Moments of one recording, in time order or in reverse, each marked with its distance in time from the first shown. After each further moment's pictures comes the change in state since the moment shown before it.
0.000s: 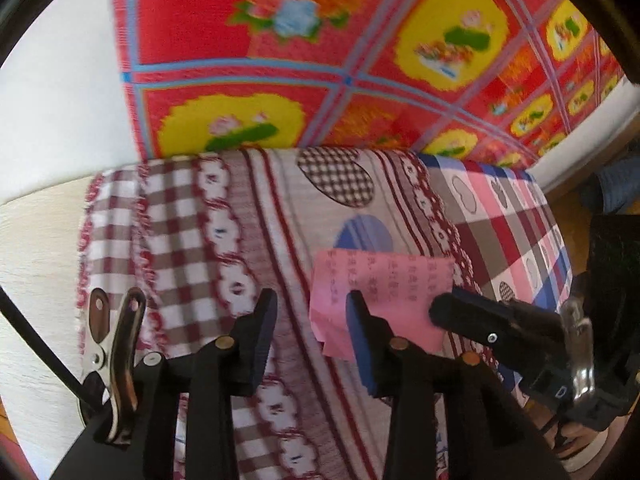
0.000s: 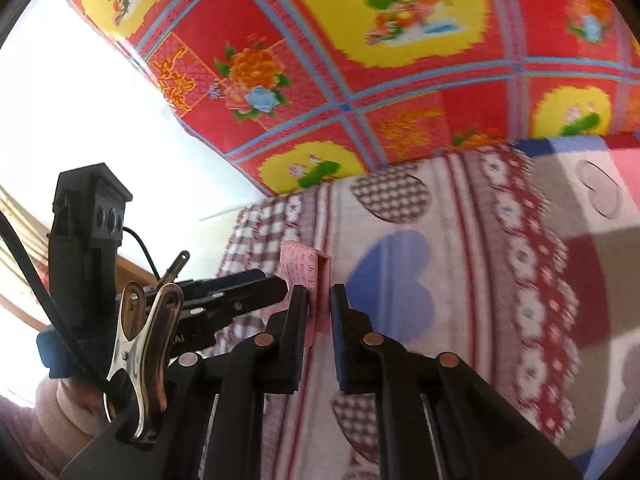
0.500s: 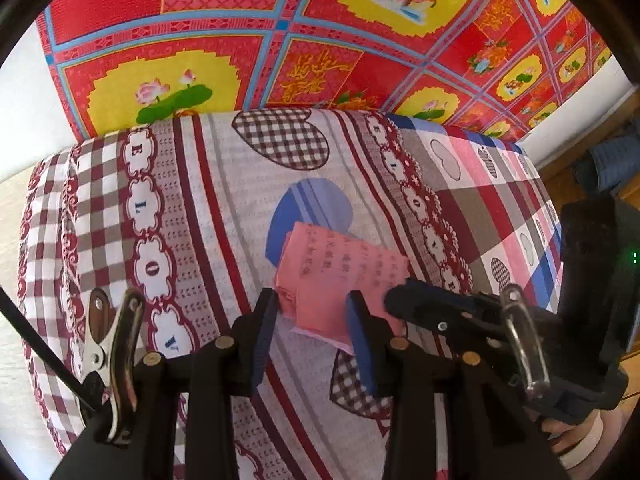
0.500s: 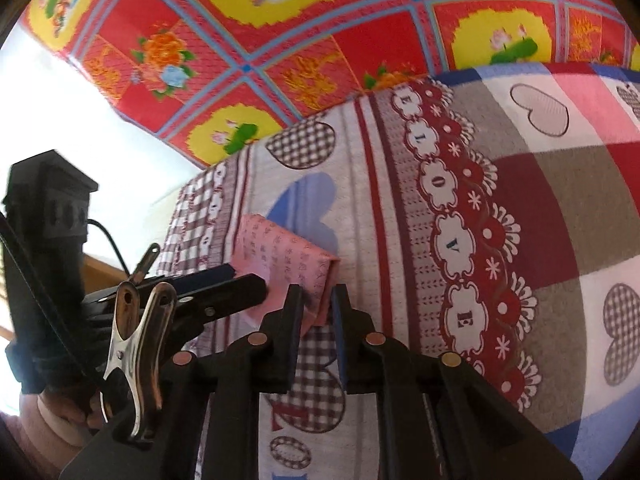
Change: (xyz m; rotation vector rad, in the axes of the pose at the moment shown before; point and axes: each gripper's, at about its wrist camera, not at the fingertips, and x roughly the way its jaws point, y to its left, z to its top) left arm 0.028 -0.029 -0.007 0.041 0.055 -0.041; right arm 0.002 -0.051 -0.029 0.100 0.071 -0.079
